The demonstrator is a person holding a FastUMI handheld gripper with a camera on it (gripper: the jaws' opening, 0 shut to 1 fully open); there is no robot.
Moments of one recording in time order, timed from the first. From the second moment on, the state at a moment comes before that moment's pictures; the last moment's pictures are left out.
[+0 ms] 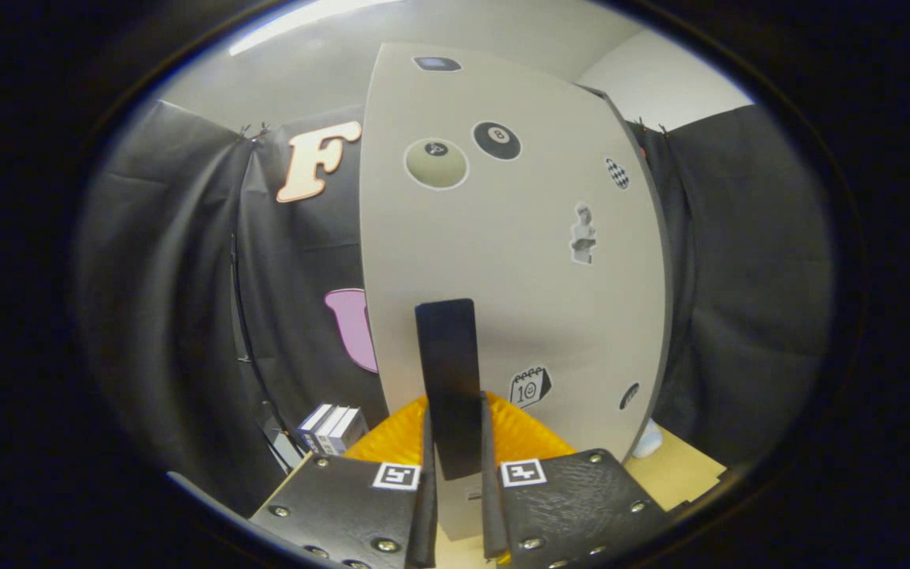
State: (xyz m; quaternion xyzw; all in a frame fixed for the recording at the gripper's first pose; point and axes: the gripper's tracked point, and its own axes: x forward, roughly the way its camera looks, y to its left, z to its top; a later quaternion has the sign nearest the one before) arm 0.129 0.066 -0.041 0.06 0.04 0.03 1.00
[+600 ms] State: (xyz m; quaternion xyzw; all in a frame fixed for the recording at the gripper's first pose) arm 0.041 -0.019 -0.033 0.05 0.05 0.00 1.00
